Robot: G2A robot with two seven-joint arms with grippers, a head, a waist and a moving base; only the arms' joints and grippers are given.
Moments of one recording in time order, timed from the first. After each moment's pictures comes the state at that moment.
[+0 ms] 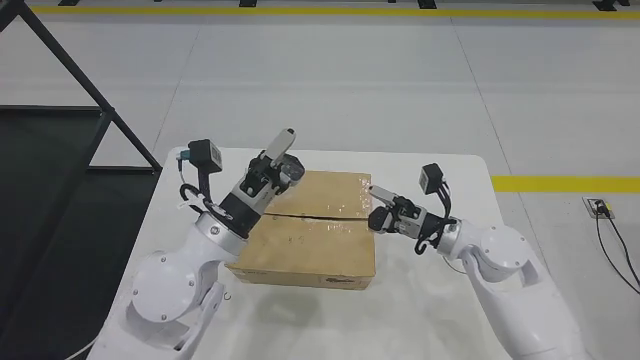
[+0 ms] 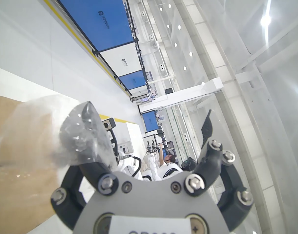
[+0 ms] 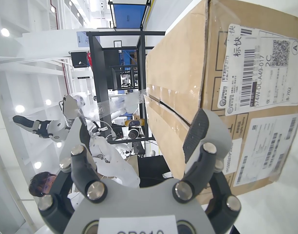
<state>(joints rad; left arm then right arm) 0.95 -1.17 -1.22 -1.98 -0.28 0.17 -0.19 -0.85 -1.21 1.27 -1.39 0.30 0.06 0.84</state>
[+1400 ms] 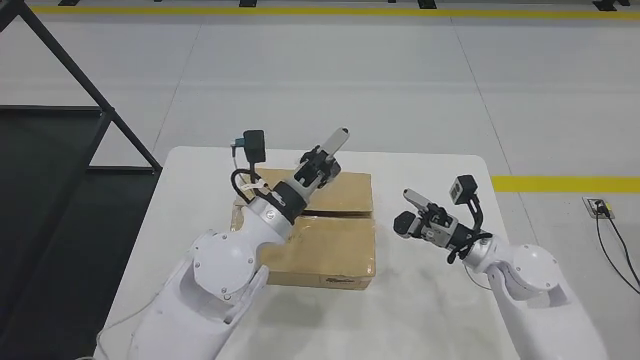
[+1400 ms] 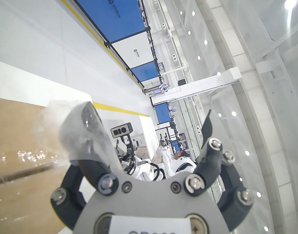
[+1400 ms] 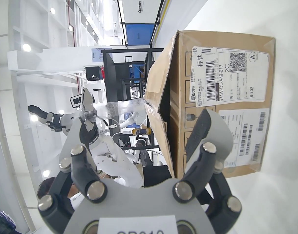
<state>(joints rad) 0.79 -1.25 -1.03 -1.80 -0.17 0.21 -0.15 -0.98 -1.17 1.40 -1.42 0.37 -0.02 0.84</state>
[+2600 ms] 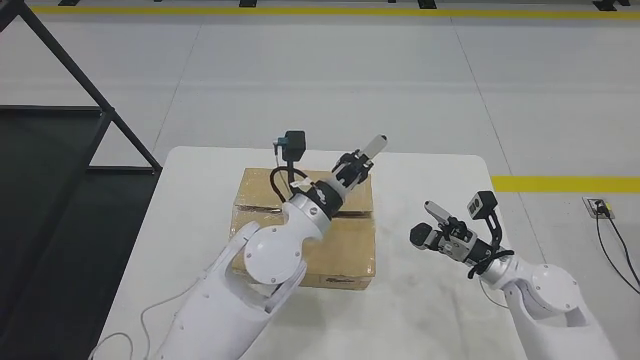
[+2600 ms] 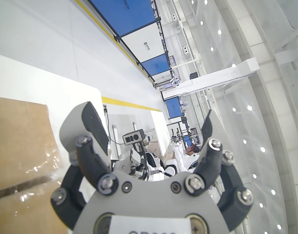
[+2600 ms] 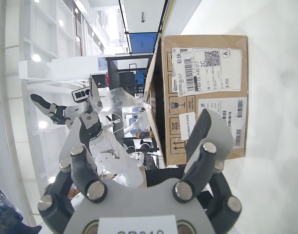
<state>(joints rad) 0.69 -1.35 -0.90 -1.65 -0.08 0.22 -0.10 -1.07 -1.14 1.47 -1.43 0.42 -0.06 0.86</state>
